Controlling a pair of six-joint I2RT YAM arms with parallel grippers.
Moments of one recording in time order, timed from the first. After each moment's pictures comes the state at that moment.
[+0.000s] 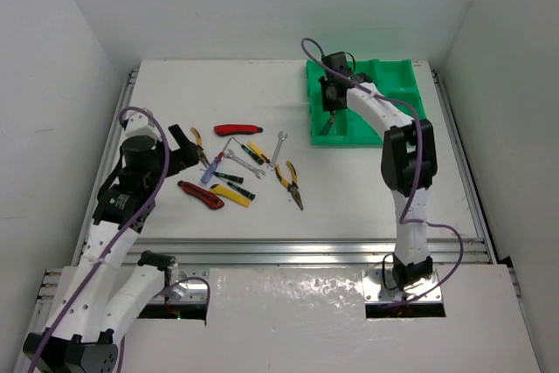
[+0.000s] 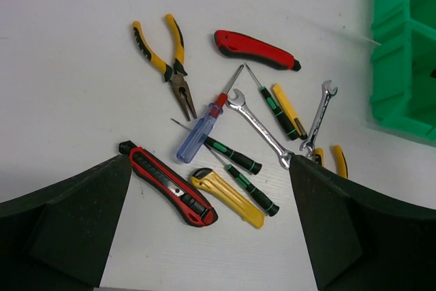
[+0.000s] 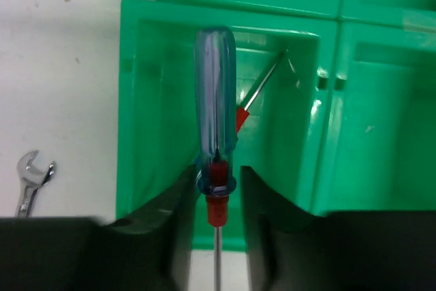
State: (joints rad) left arm -0.14 0.72 0.80 -0.54 -0.20 -0.46; right arm 0.32 2.15 1.82 -0.56 0.21 0.15
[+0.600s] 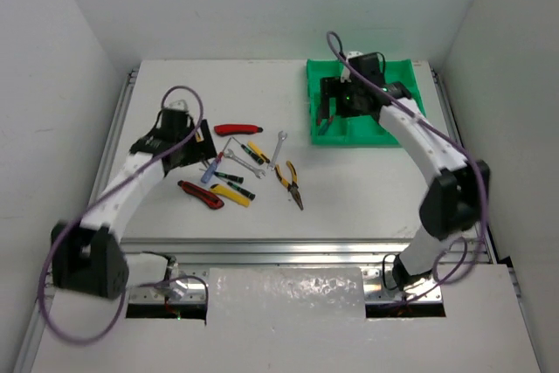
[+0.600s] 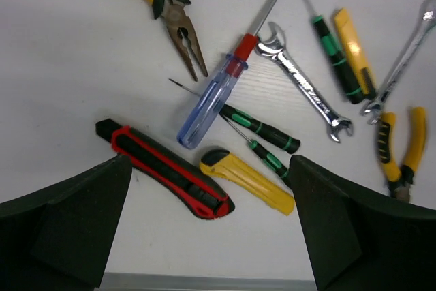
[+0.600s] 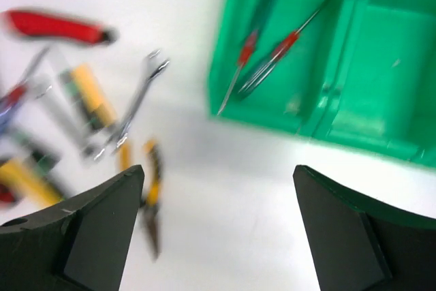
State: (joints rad) left arm -0.14 1.20 0.93 -0.59 -0.12 -0.43; right arm 0.32 1.76 1.56 -0.61 -0.01 0.17
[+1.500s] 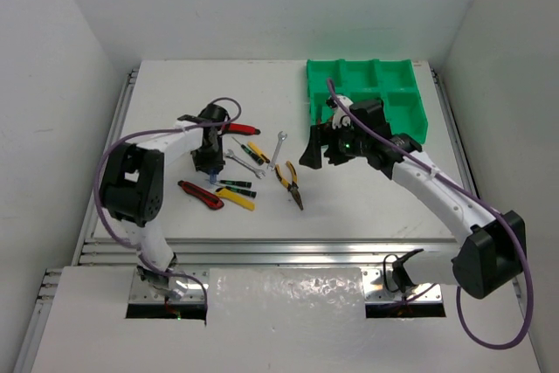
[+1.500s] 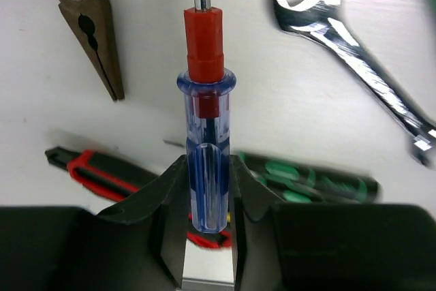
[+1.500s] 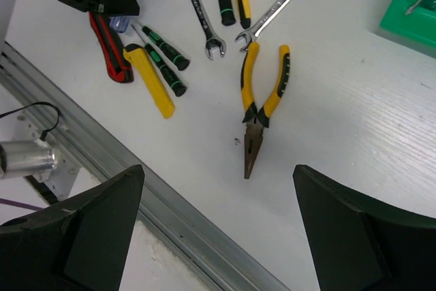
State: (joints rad) left arm -0.24 1.82 1.19 -0.72 -0.16 -0.37; right arm 0.46 1.31 1.03 -0.43 -0.35 0.26
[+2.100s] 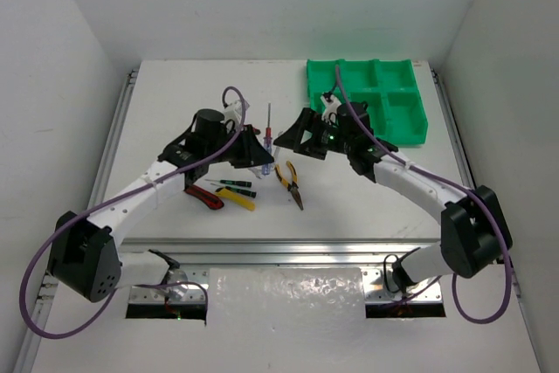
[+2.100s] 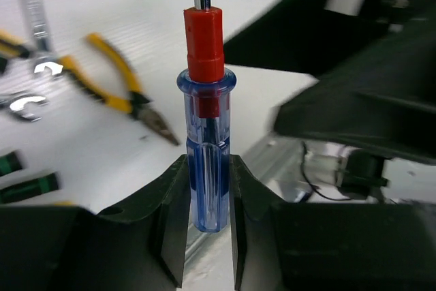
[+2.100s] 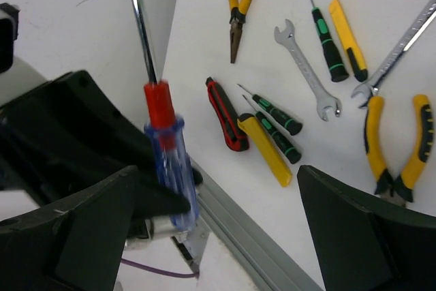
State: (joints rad) left arm -0.44 1.26 0.91 -0.23 0.43 -0.60; right arm 0.49 1.43 0.90 0.11 -0.45 0.82
